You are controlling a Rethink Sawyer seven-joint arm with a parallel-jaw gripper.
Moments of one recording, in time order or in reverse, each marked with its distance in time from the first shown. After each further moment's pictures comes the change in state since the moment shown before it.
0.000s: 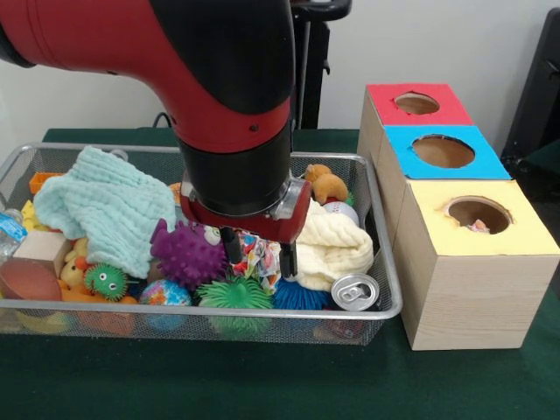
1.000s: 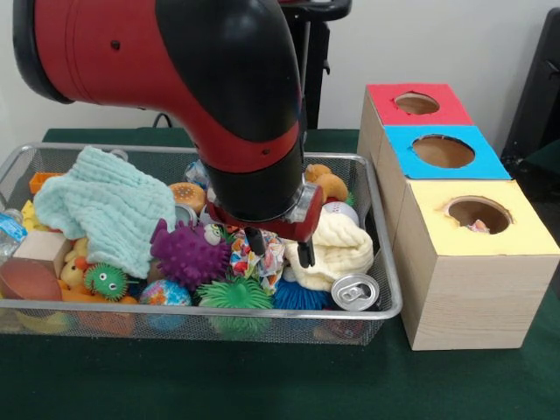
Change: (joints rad) arm 0.000 -0.024 0.000 0.182 0.055 -0.074 0.000
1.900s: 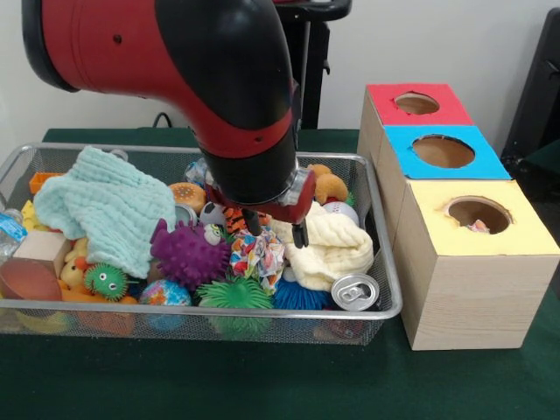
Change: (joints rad) arm -0.012 -0.053 -0.009 0.129 0.000 -0.044 0.000
